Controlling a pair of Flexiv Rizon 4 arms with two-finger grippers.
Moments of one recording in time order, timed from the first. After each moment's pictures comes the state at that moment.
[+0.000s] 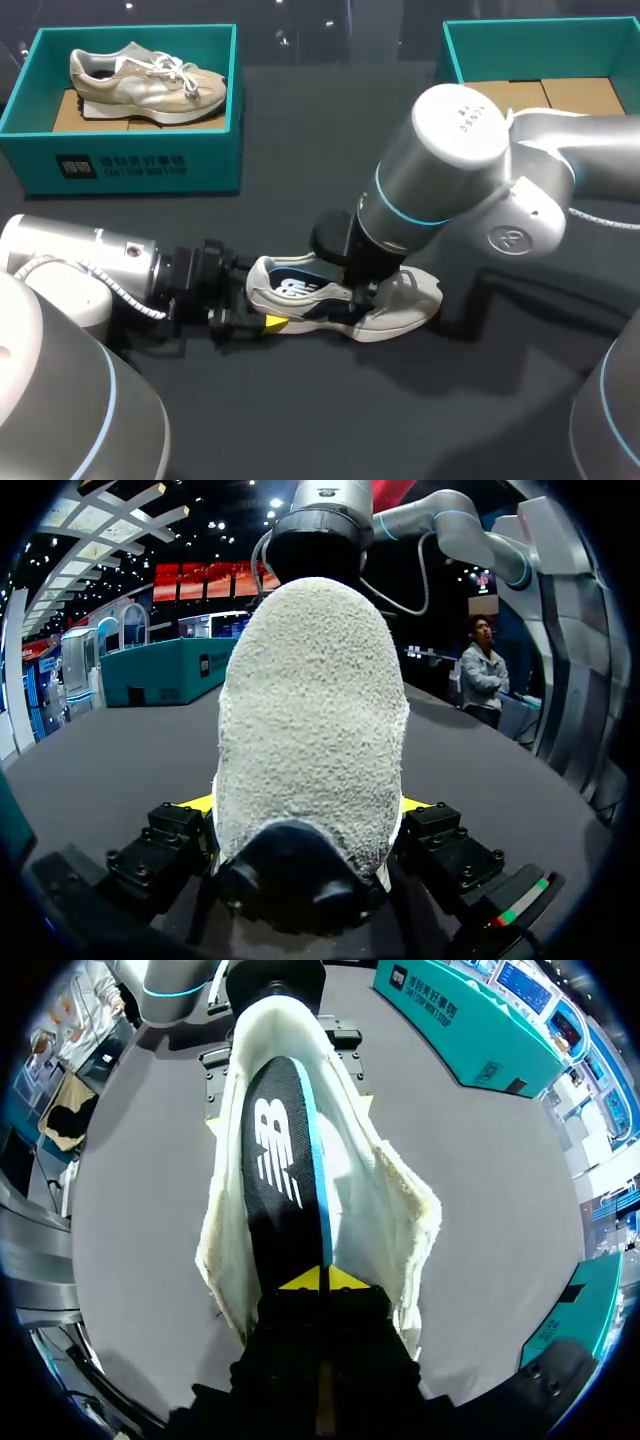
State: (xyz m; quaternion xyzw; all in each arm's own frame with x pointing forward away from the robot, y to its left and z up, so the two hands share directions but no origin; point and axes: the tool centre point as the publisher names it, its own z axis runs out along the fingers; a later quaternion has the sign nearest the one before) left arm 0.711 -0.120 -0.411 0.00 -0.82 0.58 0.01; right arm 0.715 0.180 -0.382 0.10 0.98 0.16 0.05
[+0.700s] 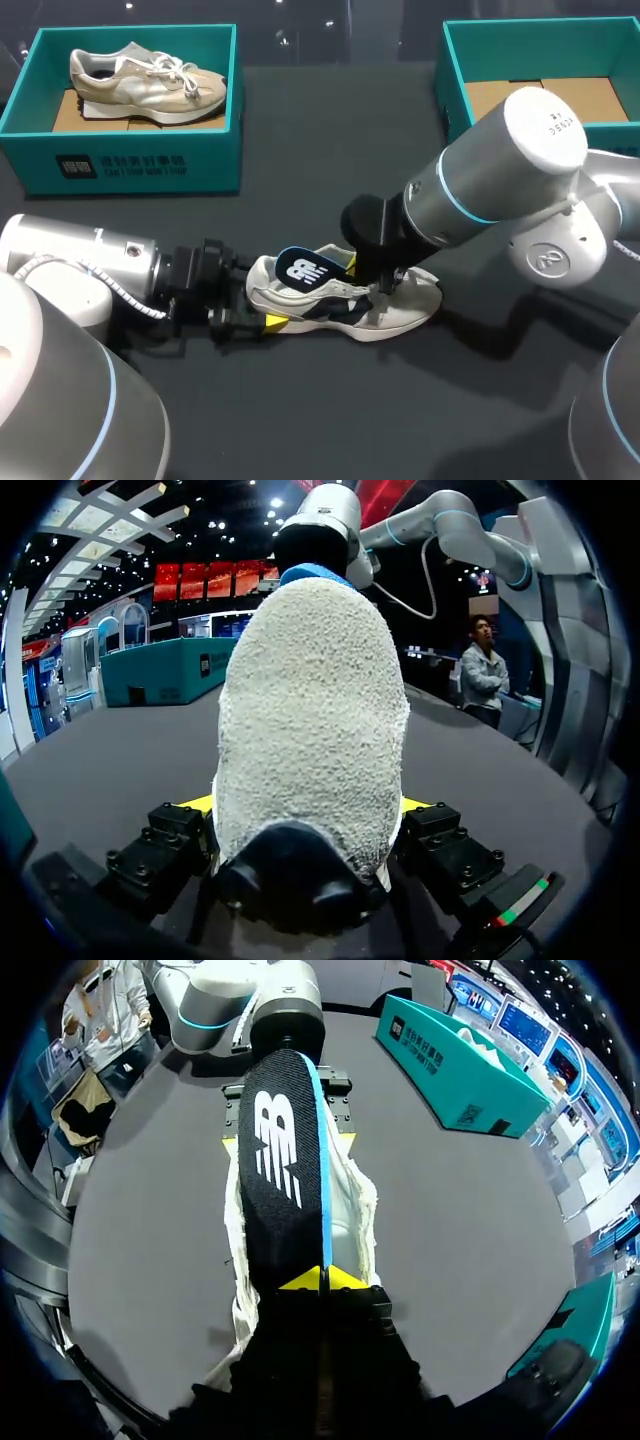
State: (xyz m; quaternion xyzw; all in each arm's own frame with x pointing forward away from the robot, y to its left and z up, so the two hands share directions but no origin) left arm 0.711 -0.119 -0.411 0.00 -0.82 0.58 0.01; right arm 0.728 0.172 -0.359 0.05 0.96 0.25 0.07
